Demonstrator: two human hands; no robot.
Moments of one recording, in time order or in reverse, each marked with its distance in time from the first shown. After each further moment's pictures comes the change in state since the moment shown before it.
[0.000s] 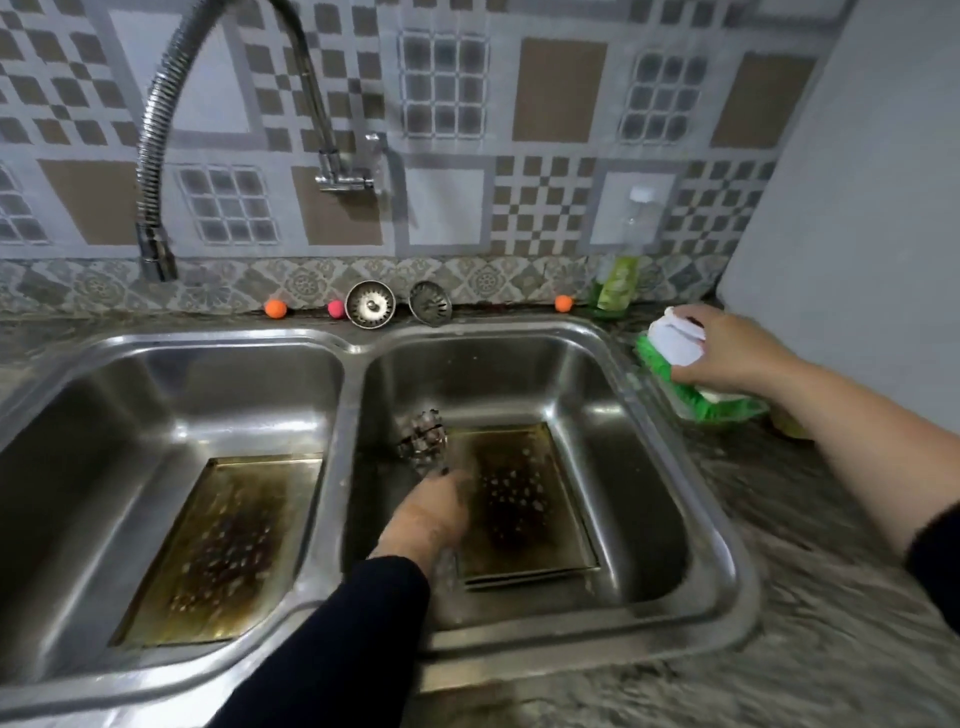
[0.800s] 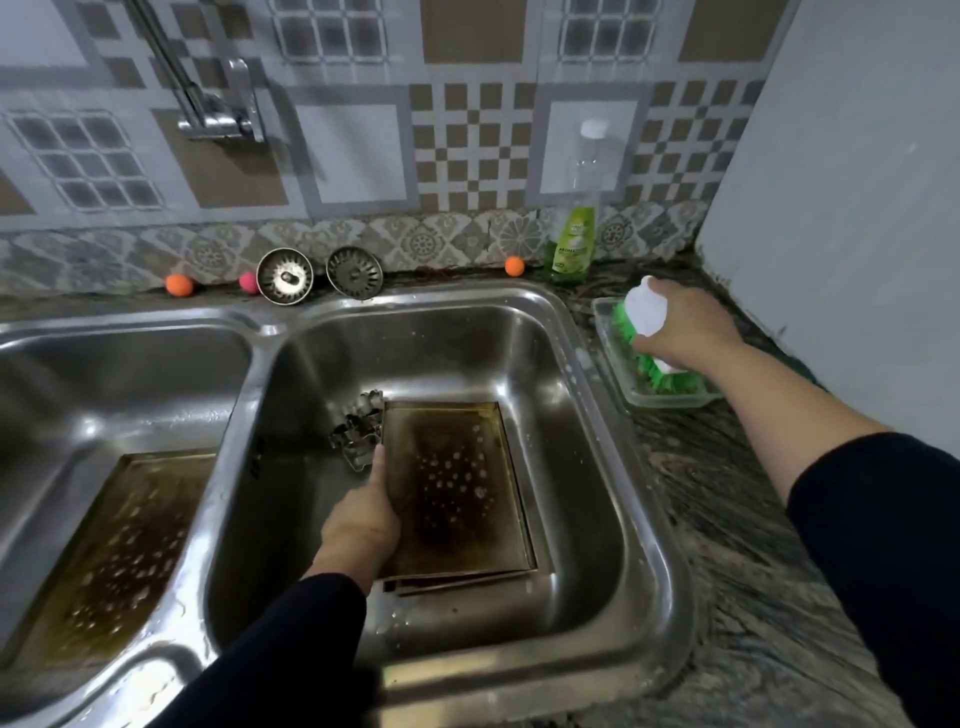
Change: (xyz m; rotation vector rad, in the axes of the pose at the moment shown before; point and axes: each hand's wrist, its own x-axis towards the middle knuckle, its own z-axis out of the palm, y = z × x) left_hand 0.025 0.025 0.035 0.008 0.071 -0.376; right_hand 0.085 0.080 0.048 0.062 0.008 0.104
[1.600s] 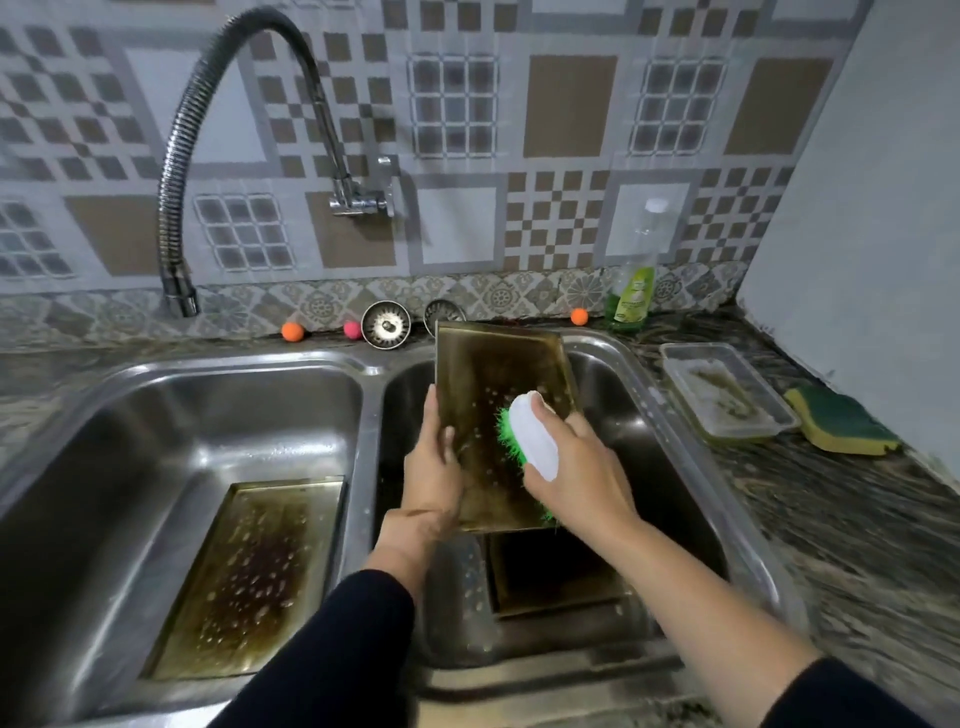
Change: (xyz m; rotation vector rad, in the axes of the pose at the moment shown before) left_hand -0.038 -0.014 -0.094 -0.842 0.331 0.526; right_hand -0.166 -0.173 0.092 0.222 0.026 -0.253
